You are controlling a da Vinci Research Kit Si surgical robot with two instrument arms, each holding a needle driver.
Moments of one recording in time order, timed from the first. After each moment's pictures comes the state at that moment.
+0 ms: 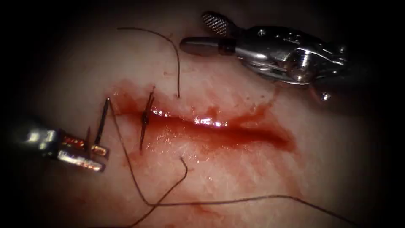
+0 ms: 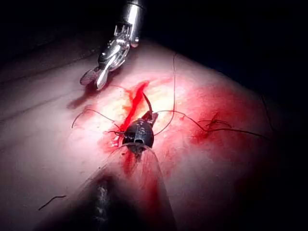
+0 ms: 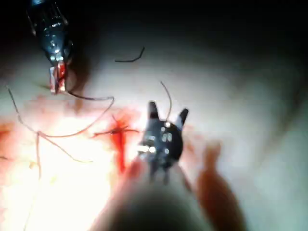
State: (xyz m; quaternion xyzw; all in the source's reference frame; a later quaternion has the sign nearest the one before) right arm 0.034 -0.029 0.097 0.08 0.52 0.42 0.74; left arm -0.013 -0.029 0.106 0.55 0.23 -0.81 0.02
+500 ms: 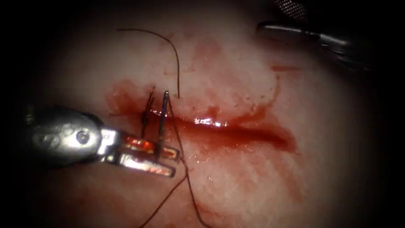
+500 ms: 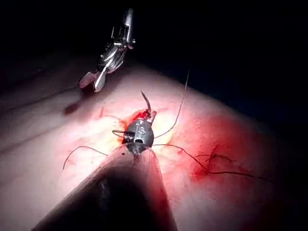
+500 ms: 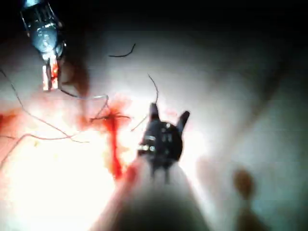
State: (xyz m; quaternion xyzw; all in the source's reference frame) right arm 0.026 -0.027 0.094 0.04 0.51 0.42 0.74; left arm -0.021 -0.026 0.104 0.59 0.18 -0.78 -0.02
